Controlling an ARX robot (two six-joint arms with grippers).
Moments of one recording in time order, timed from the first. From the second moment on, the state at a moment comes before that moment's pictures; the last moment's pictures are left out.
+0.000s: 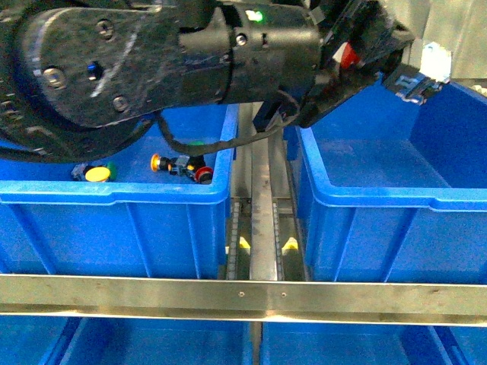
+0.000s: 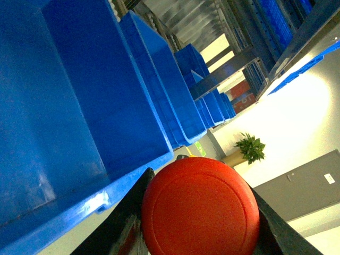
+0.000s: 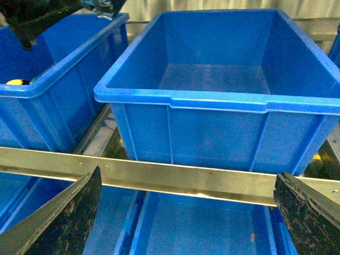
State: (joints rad) left arm -0.55 1.86 1.25 0.75 0.59 -0.84; right arm 0.00 0.00 0.02 0.00 0.00 0.00
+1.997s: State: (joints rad) left arm -0.66 1.83 1.26 0.83 0.47 -0.89; right arm 0.13 1.21 0.78 0.60 0.22 1.58
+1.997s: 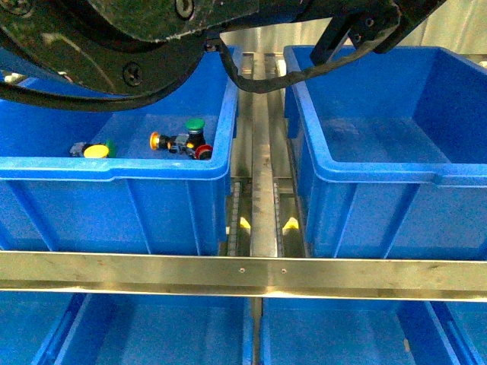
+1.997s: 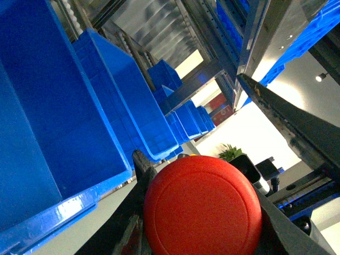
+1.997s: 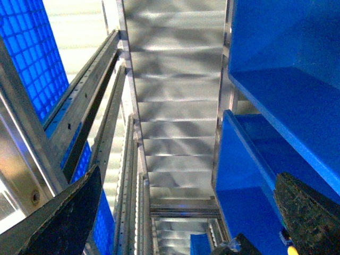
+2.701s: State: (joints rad) left arm -0.69 1.87 1.29 0.81 0.44 -0.91; right arm 0.10 1.19 0.77 0.52 0.20 1.54
